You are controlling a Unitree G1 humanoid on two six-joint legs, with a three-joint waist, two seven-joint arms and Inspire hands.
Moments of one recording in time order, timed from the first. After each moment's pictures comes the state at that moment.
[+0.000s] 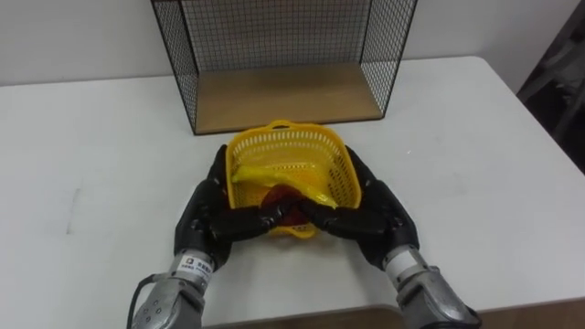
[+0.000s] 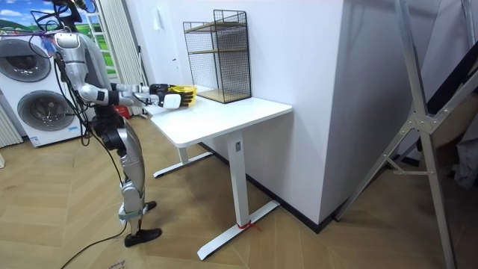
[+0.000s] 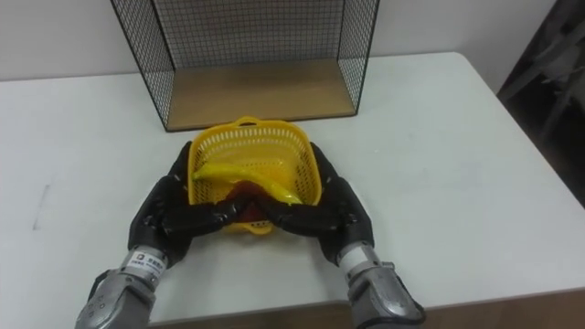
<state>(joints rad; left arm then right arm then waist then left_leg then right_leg) 0.10 0.13 -0.27 0.14 -0.56 -0.12 -0.01 0.08 -0.15 0.25 0.22 0.58 -0.09 0.10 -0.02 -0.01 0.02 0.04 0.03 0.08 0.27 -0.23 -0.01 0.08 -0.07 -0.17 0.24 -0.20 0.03</state>
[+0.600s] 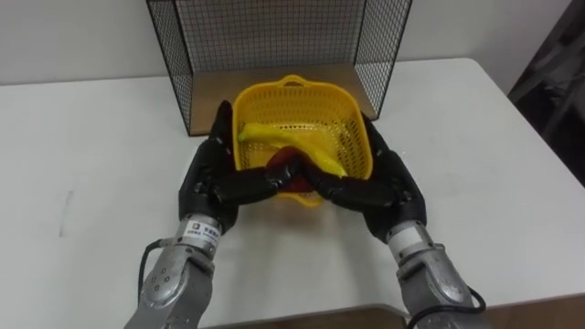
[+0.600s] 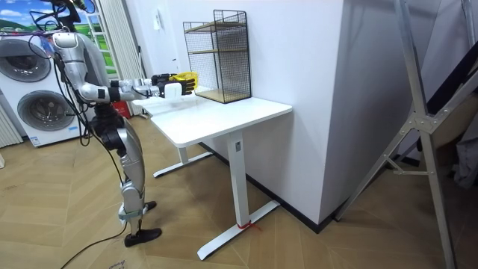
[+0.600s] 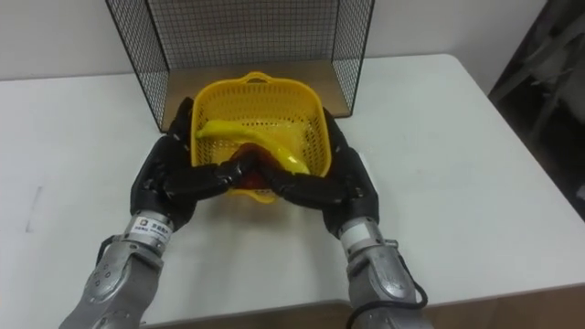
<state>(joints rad) 0.04 0.11 -0.27 0.04 -0.56 -0.12 0.05 0.05 -0.15 0.24 0.10 0.58 -0.13 0.02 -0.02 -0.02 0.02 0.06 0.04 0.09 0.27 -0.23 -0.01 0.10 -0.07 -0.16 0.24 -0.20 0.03</state>
